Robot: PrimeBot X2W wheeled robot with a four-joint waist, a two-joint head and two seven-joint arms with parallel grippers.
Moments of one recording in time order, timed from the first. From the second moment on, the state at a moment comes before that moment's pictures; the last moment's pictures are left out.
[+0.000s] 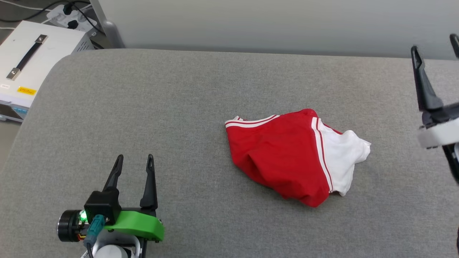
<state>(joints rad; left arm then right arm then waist) -0.03 0.06 0.00 0.10 -0.08 -0.07 -0.26 -0.40 -0.41 0.07 0.05 0.17 0.13 -0.23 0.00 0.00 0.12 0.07</state>
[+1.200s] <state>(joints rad) -0.16 0.05 -0.05 0.07 -0.11 -0.05 -0.26 -0.69 -0.71 0.72 0.40 0.80 0.13 0.67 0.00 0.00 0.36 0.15</state>
